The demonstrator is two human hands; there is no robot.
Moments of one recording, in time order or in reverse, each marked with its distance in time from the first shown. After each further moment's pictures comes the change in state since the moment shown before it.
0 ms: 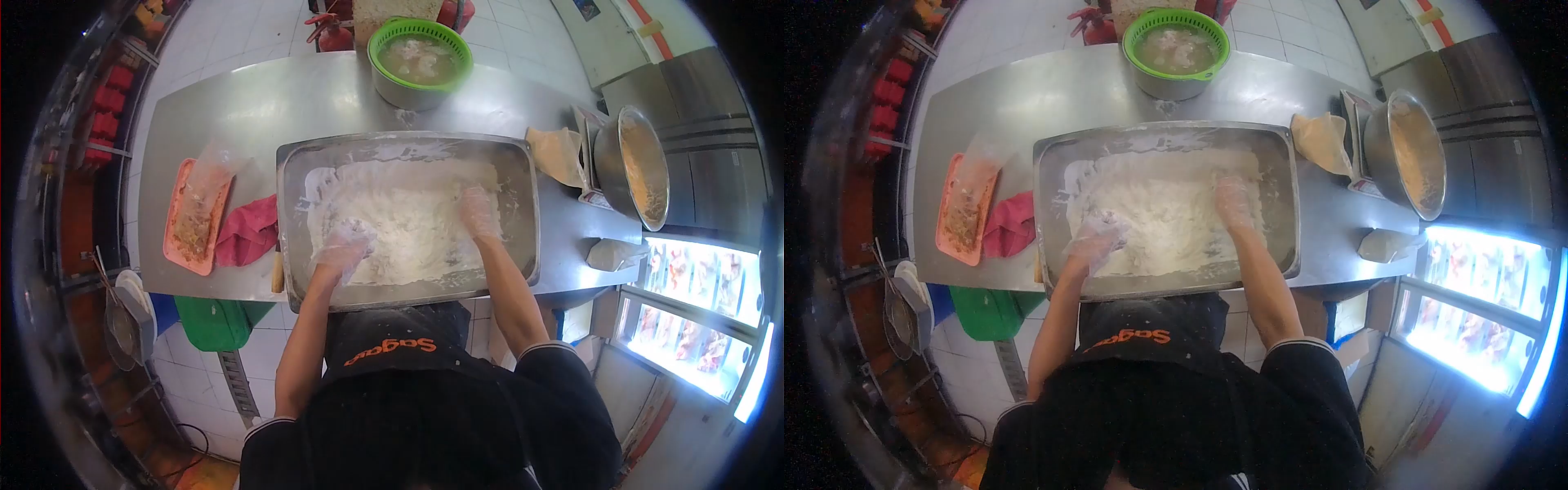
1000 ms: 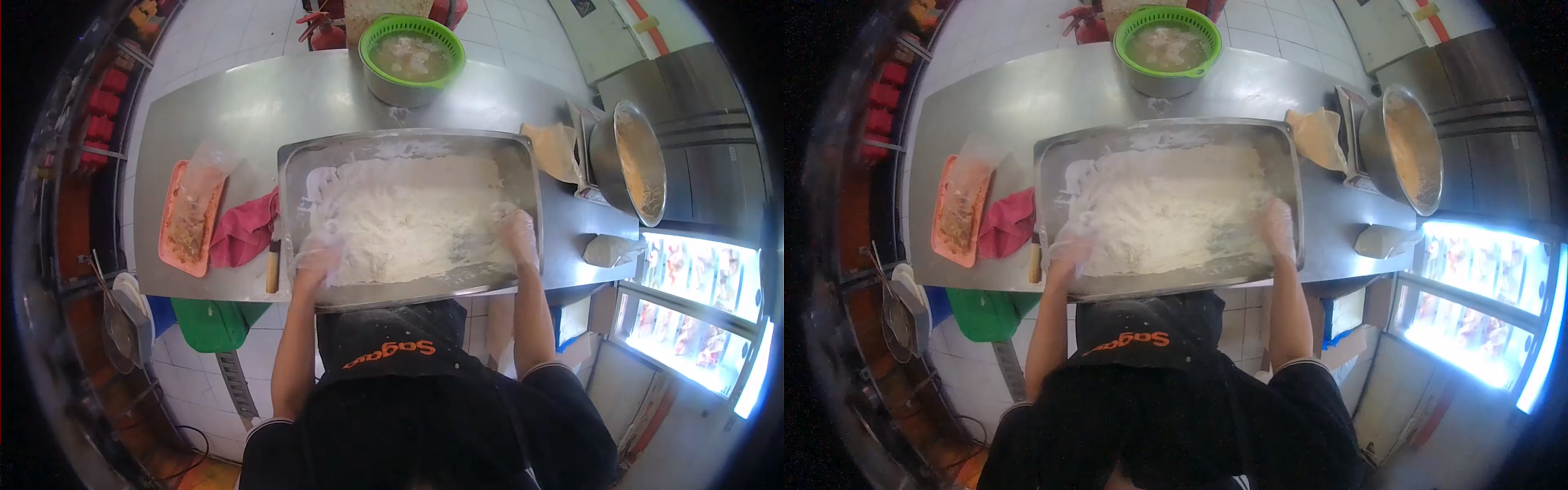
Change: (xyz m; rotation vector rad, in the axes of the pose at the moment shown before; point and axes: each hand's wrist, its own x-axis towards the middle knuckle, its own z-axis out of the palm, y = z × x) left_hand -0.007 -0.026 -0.036 0.065 0.160 0.083; right_hand -0.059 0.063 -0.141 0.765 -0.224 0.336
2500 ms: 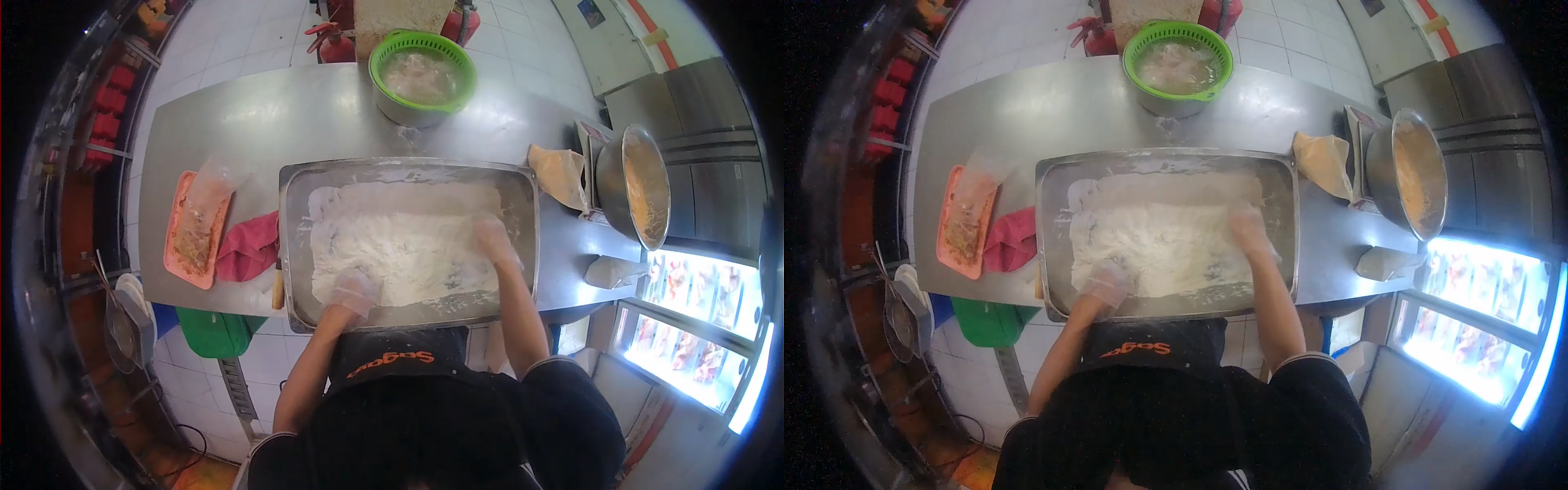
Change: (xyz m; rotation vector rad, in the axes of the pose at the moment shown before) left_hand -0.012 0.000 0.043 1.255 -0.389 0.545; right_hand 0.059 0.001 0.059 -0.574 -0.126 -0.497
